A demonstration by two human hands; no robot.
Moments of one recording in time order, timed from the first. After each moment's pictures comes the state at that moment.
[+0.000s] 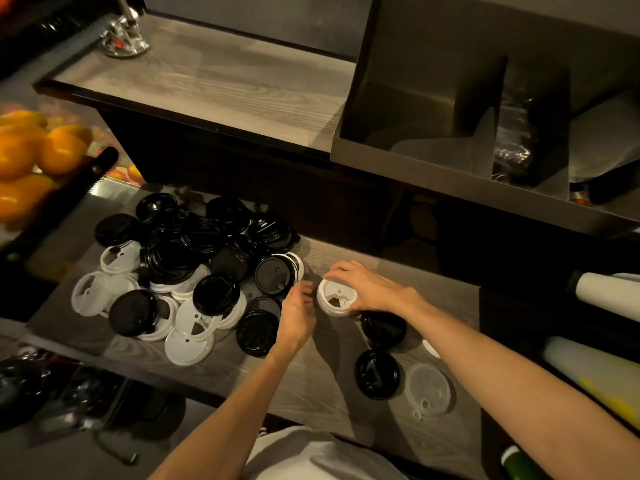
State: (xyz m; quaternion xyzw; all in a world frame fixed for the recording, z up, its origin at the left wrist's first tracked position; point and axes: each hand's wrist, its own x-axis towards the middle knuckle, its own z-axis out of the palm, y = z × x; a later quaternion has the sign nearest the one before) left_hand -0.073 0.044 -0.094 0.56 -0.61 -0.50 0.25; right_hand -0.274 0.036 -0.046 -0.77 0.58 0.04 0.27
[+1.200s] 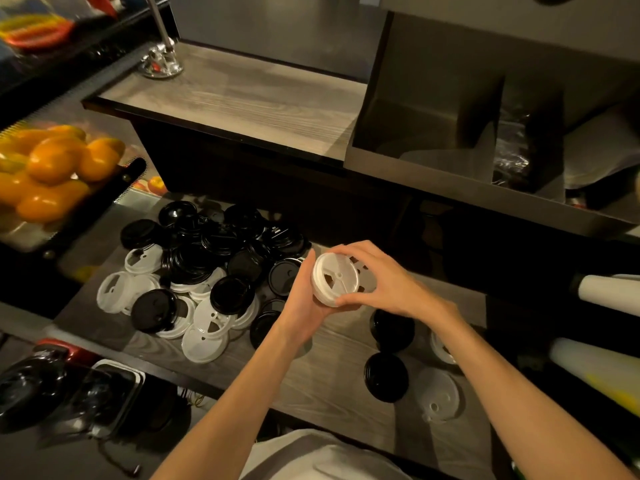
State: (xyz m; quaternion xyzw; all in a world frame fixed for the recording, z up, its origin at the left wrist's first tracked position) left_hand -0.061 0.045 0.019 0.35 -0.27 -0.84 0.31; right_hand -0.241 0.075 0.058 -0.71 0.61 -0.18 0.30
